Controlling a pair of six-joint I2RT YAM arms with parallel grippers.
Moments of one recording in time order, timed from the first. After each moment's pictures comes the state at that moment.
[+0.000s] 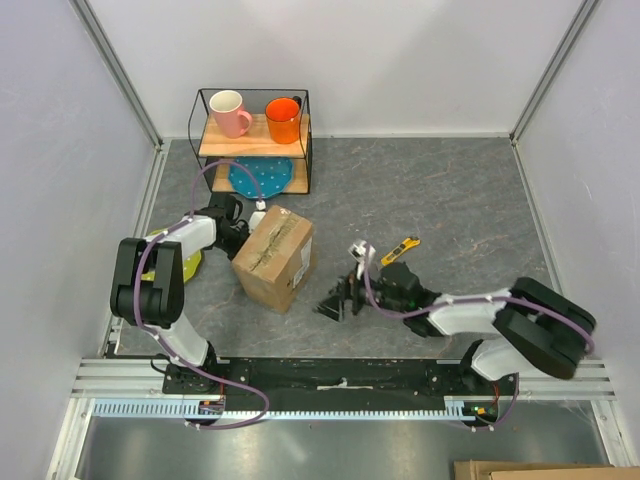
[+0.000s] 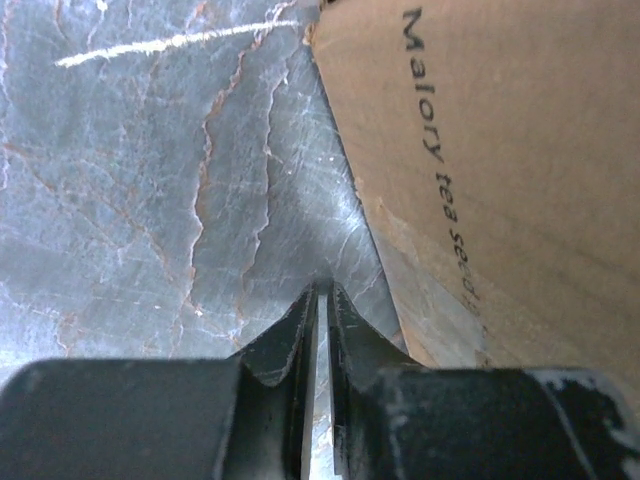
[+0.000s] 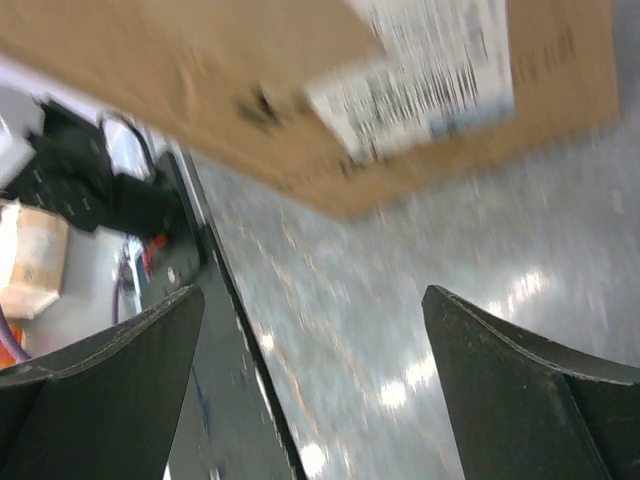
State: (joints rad) left arm -0.11 1.69 0.95 -0.59 0.50 0.64; right arm 0.91 1.35 0.29 0.77 -0.32 0.61
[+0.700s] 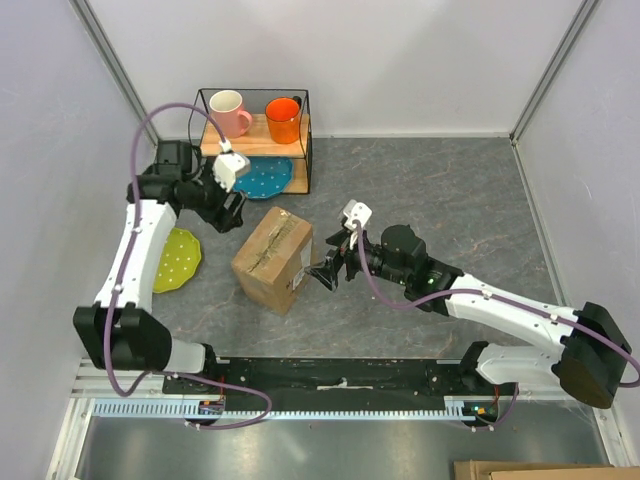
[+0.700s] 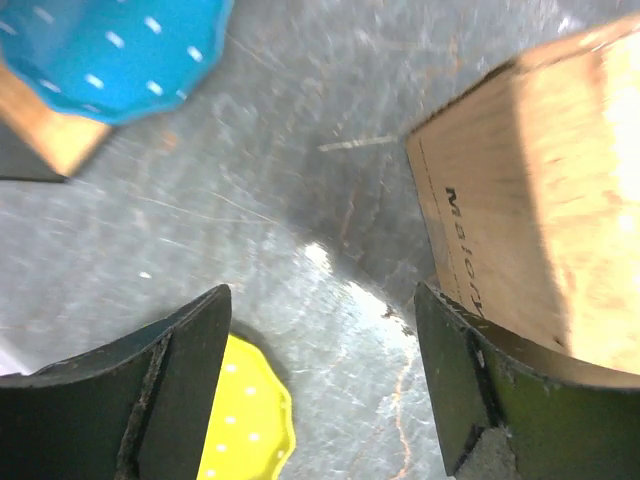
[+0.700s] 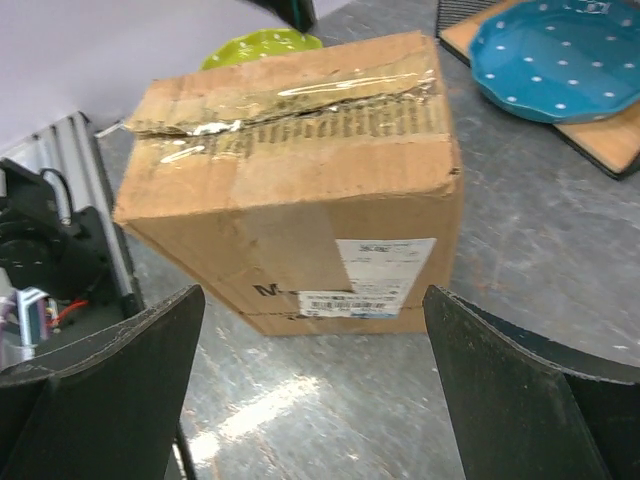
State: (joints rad) left arm -0.03 1.42 1.35 -0.95 0.45 0.67; right arm 0.91 1.19 0.75 0.28 -0.19 0.18
